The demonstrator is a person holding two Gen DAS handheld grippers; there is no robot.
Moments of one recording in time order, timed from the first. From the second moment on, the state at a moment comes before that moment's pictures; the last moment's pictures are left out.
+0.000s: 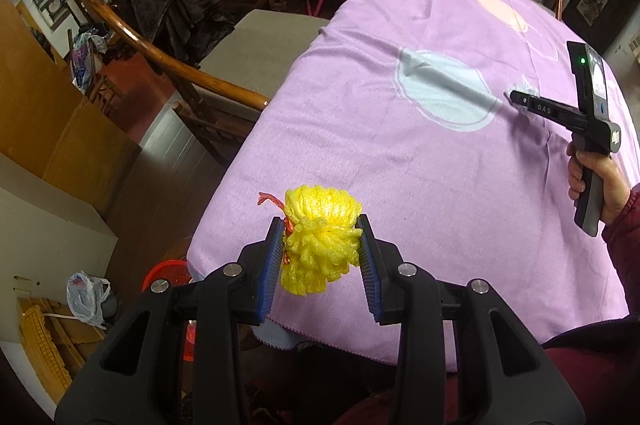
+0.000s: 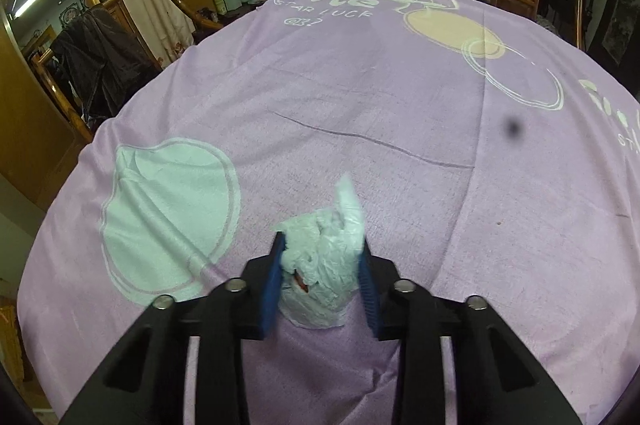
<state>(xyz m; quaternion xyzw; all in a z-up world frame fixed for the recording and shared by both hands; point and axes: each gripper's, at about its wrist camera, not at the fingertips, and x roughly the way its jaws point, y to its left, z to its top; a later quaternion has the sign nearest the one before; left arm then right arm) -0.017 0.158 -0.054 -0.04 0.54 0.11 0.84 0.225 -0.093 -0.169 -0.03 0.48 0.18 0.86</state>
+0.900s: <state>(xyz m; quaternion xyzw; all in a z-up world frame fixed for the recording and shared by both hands) 0.006 0.119 -0.023 0.02 0.47 -0.07 0.88 0.101 -0.196 -0.115 0.08 0.45 0.04 0.89</state>
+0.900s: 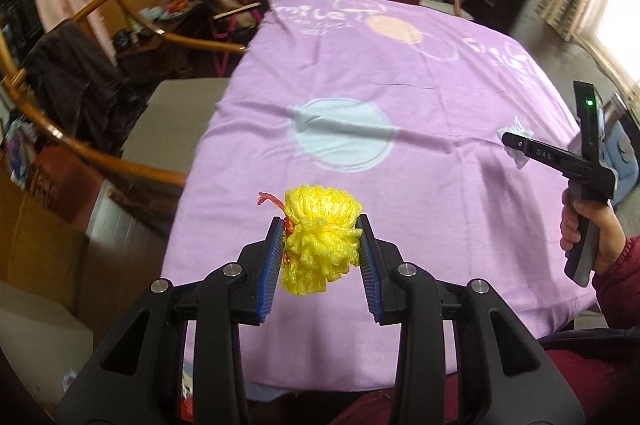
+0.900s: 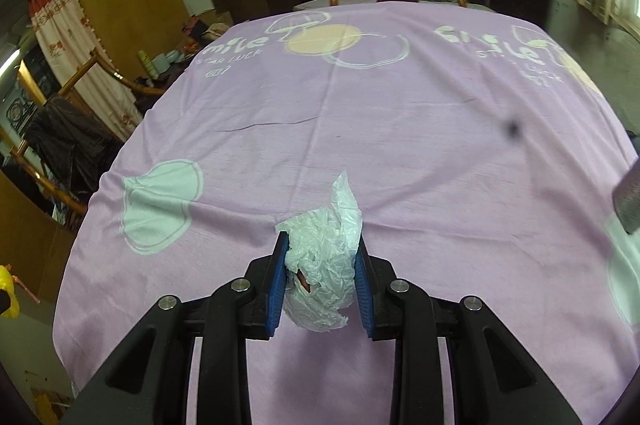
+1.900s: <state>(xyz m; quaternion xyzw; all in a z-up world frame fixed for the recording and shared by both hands) 0.018 -0.004 0.016 0.10 0.38 -0.33 0.86 -0.118 -0.254 -0.010 0.12 0.33 -0.16 0.92</state>
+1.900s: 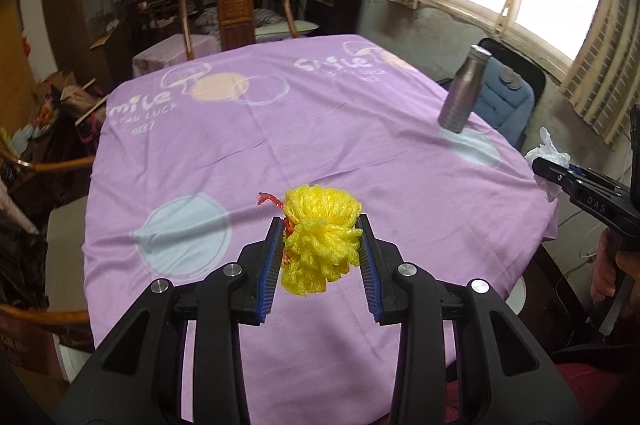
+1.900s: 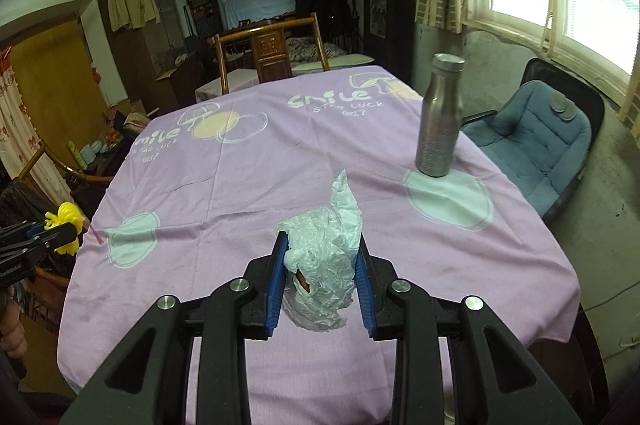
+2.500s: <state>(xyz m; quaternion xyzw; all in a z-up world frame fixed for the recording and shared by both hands) 0.011 0.038 0.058 0.10 0.34 -0.31 0.88 -0.115 -0.222 0.020 0.11 0.30 -0.13 0.94</state>
